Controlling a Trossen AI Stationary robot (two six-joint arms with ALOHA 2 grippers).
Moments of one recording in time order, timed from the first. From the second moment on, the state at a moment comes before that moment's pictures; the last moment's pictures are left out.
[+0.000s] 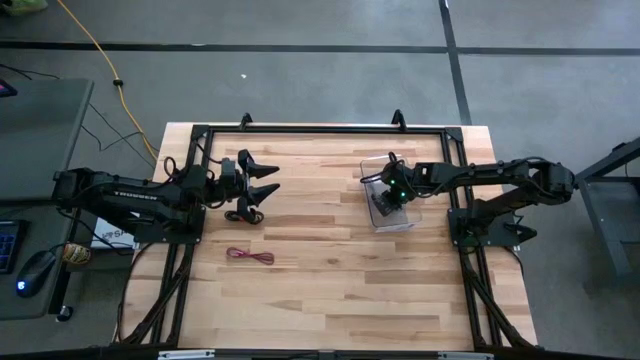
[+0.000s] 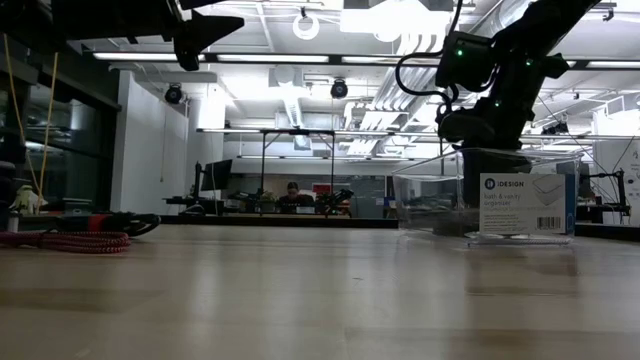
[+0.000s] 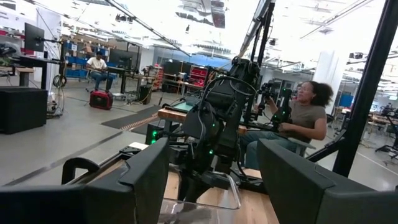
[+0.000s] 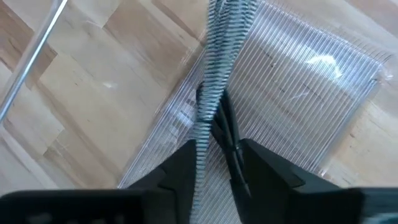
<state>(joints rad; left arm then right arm) 0.18 0.87 0.34 0.73 -0.11 -0.15 -0.27 1.31 0.67 -0.50 0.04 0.58</state>
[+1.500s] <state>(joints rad) 0.18 0.87 0.34 0.70 -0.11 -0.15 -0.14 0.74 0.40 0.35 -0.05 -0.02</state>
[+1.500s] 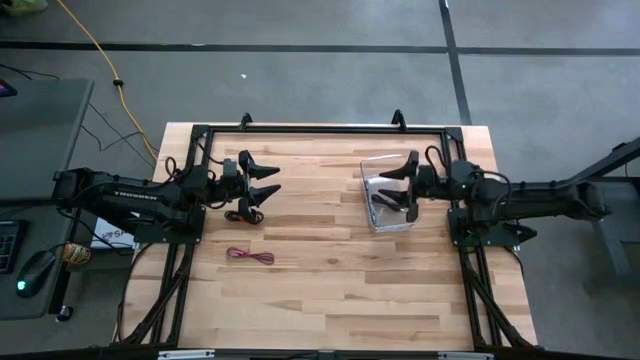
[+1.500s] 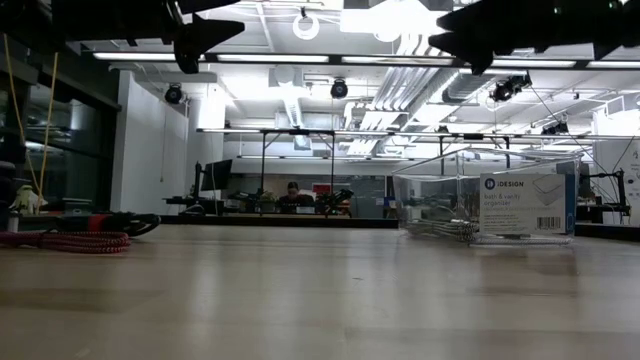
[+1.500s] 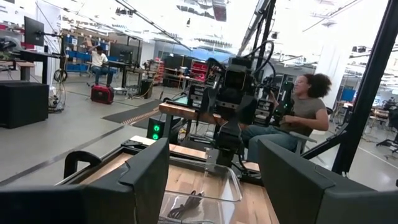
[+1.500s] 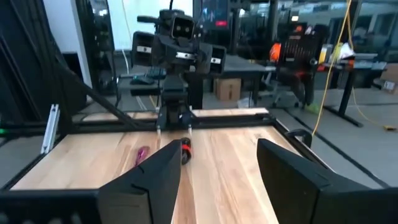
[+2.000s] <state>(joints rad) 0.18 0.87 0.34 0.68 -0.11 -0.13 -0.14 0.74 0.35 0.54 -0.03 0.05</state>
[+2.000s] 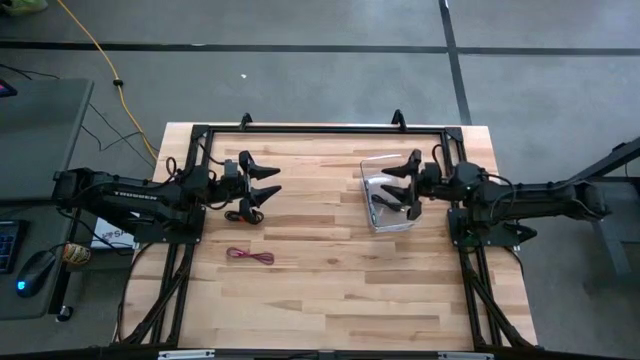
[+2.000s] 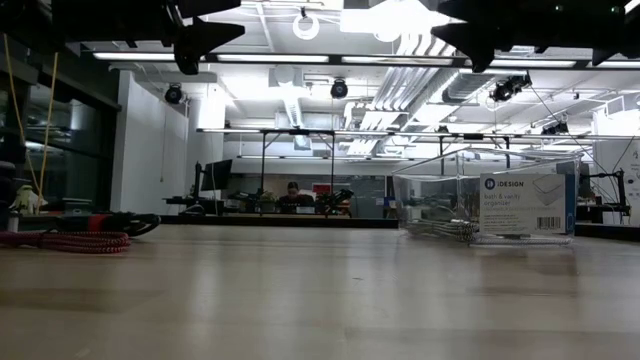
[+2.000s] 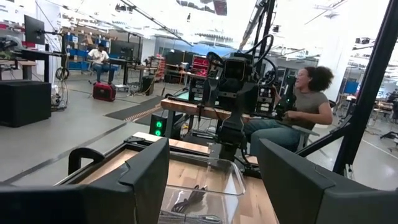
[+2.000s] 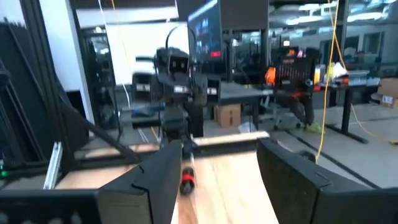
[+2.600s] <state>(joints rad) 0.18 0.85 0.34 0.63 -0.10 -0.10 -0.14 0.74 0.35 0.55 -0.03 0.09</state>
